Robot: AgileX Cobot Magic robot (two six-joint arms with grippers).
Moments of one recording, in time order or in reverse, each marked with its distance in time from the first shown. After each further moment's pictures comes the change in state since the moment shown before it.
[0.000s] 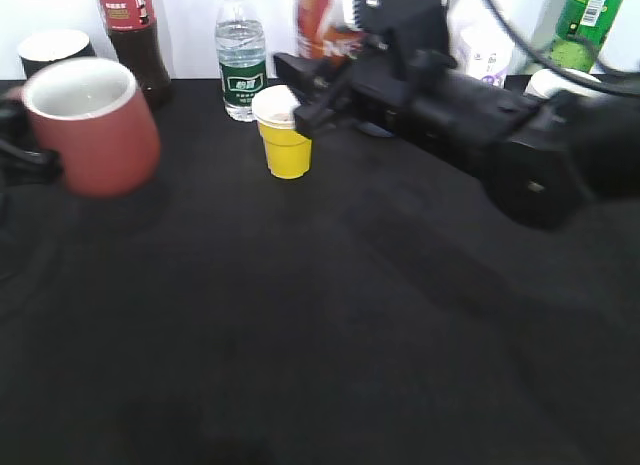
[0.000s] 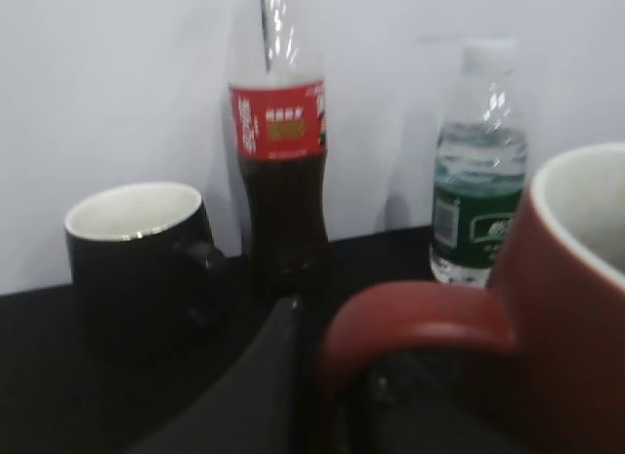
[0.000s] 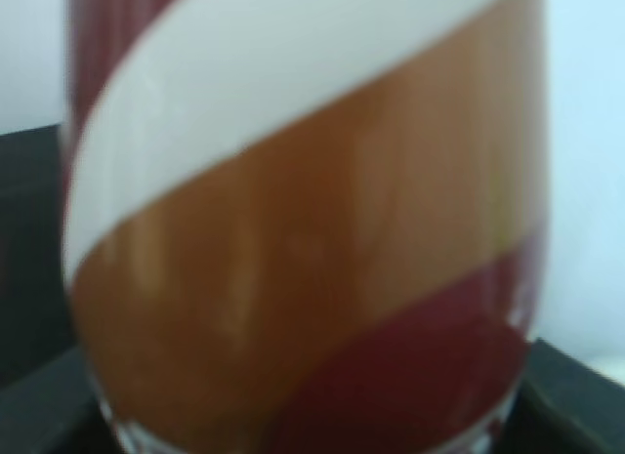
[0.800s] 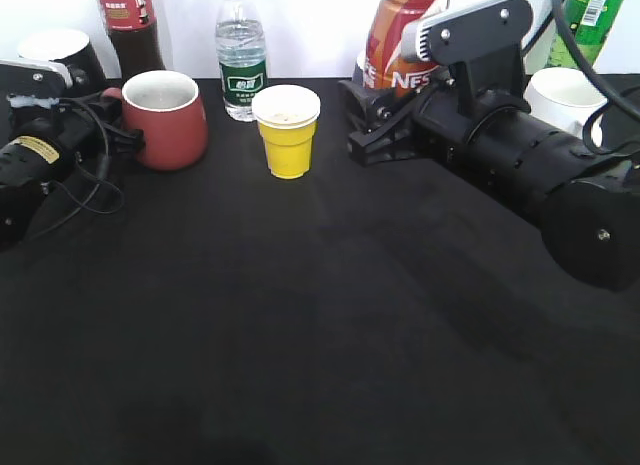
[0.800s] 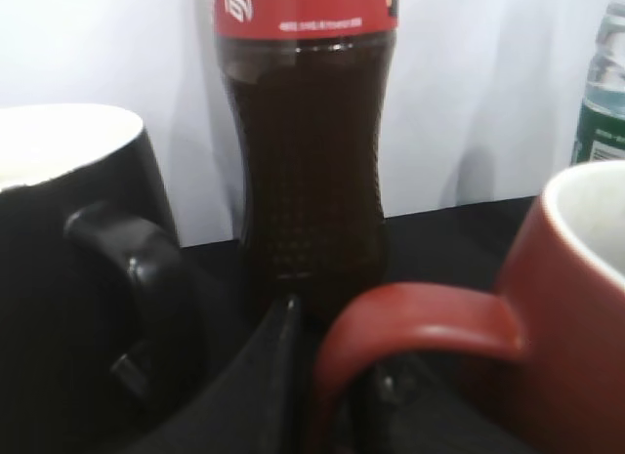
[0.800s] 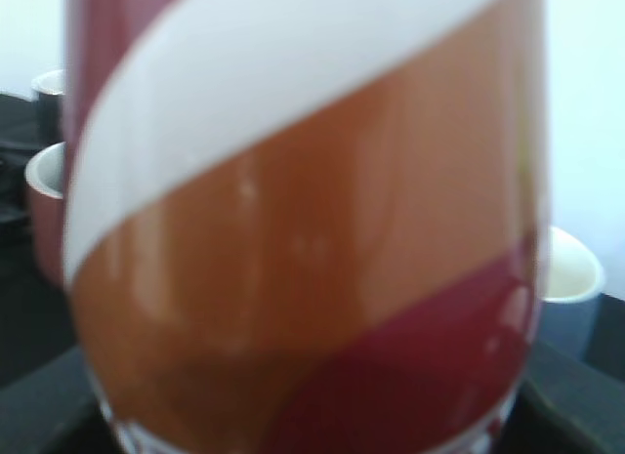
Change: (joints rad) left arm 0.002 0.544 -0.536 -0.008 0.035 -0.005; right arm 0.000 -0.112 0.203 0.248 -0.034 -0.112
